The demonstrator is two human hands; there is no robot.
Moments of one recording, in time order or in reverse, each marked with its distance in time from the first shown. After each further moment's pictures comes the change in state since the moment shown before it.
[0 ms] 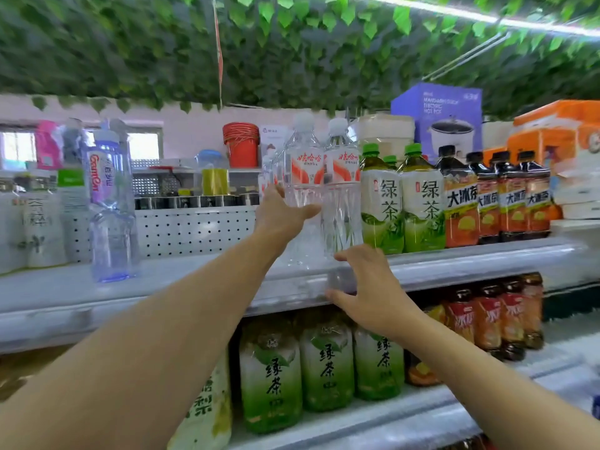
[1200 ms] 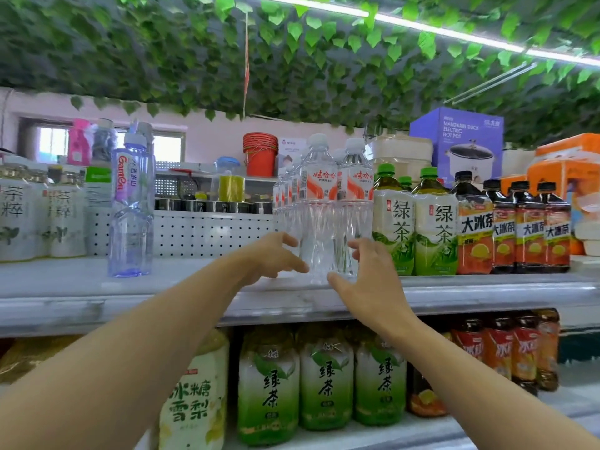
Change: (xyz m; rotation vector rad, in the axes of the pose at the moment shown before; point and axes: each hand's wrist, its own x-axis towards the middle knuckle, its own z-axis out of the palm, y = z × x) left_hand -0.010 -0.026 -0.036 0.251 -0.408 -0.200; right_hand 0.025 -0.015 -0.002 0.114 0.145 0.142
